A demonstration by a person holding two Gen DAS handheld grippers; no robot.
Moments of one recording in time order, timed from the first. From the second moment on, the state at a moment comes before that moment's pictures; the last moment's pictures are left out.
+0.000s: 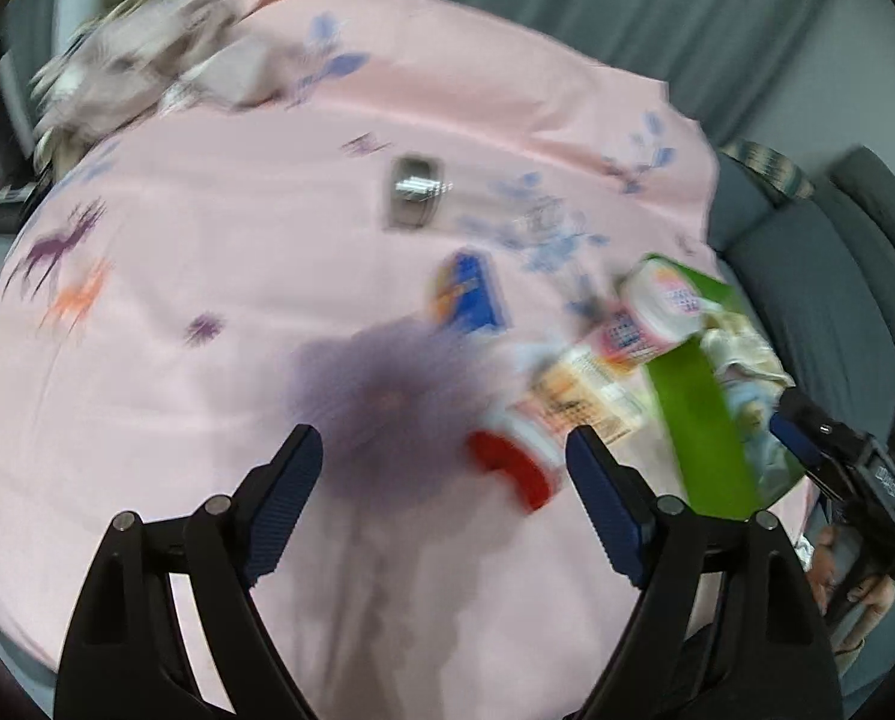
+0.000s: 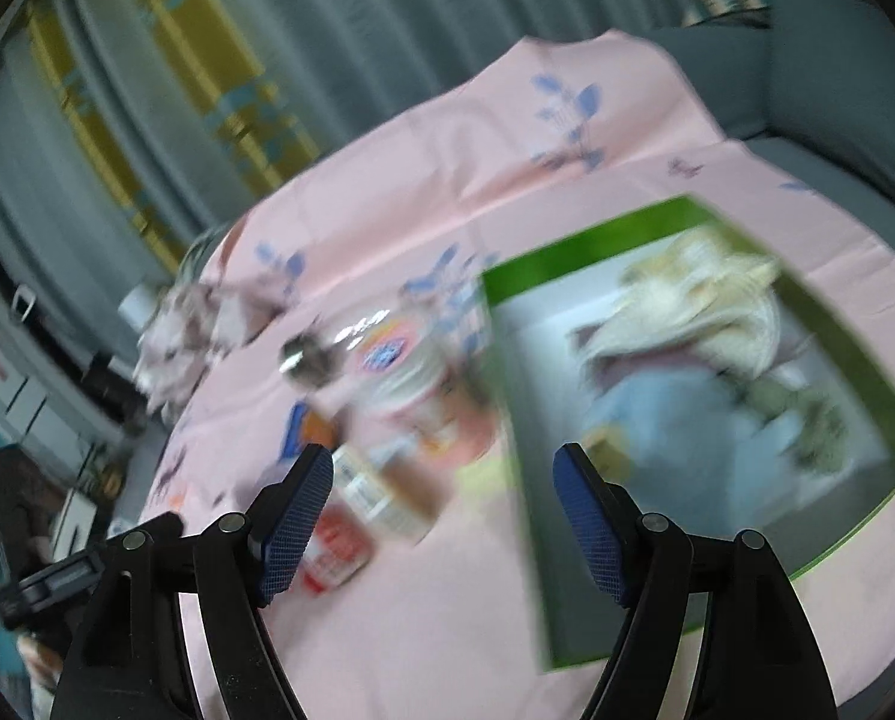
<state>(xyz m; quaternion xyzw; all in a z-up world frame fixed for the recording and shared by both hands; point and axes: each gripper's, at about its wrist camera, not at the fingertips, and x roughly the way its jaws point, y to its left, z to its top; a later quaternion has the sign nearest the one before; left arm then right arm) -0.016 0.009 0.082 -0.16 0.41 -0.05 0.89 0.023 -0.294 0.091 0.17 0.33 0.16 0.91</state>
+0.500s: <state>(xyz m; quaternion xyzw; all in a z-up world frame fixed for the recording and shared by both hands) -0.054 0.060 0.048 -0.19 0.42 -0.01 0.89 0.065 -0.139 0.069 0.08 0.45 0.25 0.85</state>
